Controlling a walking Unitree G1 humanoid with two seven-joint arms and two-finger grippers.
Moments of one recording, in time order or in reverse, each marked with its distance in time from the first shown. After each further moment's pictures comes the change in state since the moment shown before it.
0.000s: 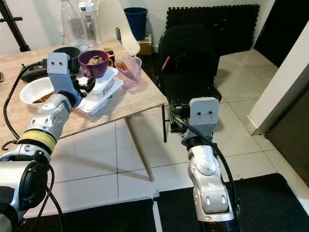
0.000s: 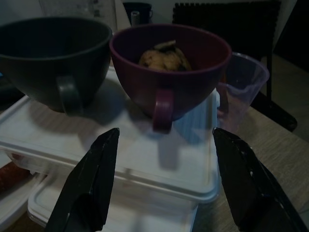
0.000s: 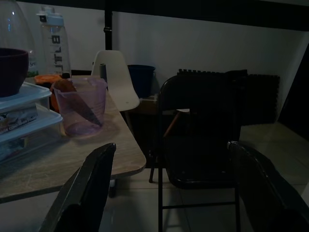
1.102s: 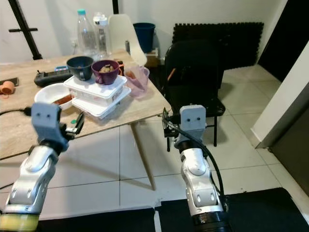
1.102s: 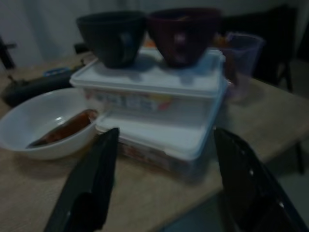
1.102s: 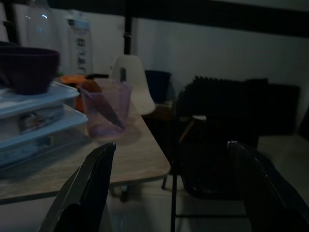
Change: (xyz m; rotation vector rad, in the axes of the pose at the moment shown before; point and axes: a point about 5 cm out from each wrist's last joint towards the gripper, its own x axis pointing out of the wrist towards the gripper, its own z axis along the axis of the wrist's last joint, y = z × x) left arm -0.074 -0.005 -0.044 0.103 -0.054 -0.006; right arm 0.010 0.012 -0.038 0.019 0.038 0.044
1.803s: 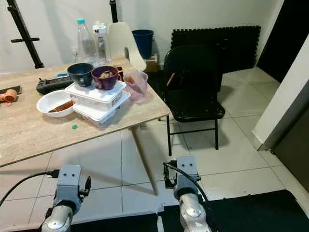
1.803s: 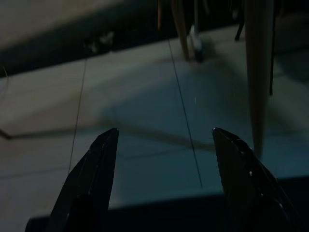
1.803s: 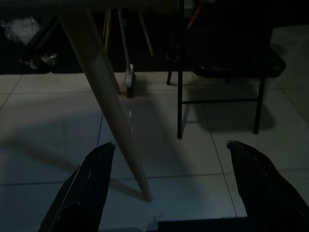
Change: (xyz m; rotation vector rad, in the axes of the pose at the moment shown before) left arm -0.113 -0.029 -0.136 0.090 0.395 0.188; right arm -0.076 0.006 -0.119 0.029 0.445 -0.022
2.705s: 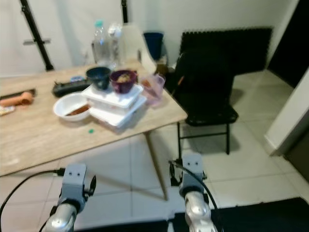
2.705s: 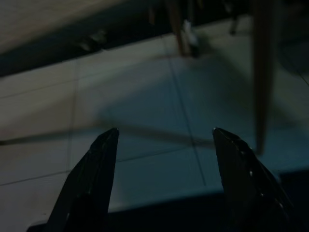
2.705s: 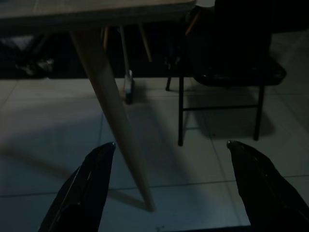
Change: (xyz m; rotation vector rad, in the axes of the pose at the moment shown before) left arm -0.001 -0.010 -0.016 0.024 0.081 -0.059; right arm -0.001 0.000 -0.009 0.007 0.042 -0.002
